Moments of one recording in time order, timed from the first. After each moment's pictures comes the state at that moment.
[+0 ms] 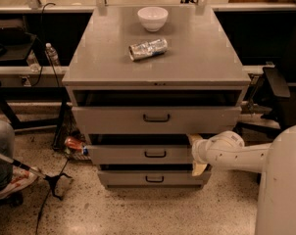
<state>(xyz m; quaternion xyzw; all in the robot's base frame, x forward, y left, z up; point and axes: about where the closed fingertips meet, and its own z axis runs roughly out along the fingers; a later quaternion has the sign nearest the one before) 0.635 -0.192 0.445 -0.73 0.61 -0.13 0.26</state>
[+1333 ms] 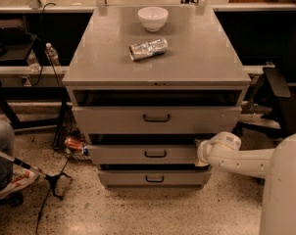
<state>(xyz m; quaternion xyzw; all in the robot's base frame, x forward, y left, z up) 0.662 -0.232 0.416 -0.68 0.67 -0.16 0.24</state>
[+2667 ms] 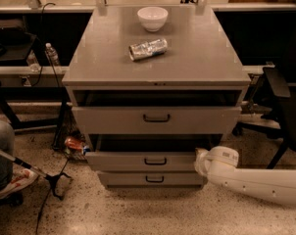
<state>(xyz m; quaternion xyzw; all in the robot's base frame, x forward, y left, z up) 0.608 -0.224 0.409 -0.65 0.70 -0.17 0.24</state>
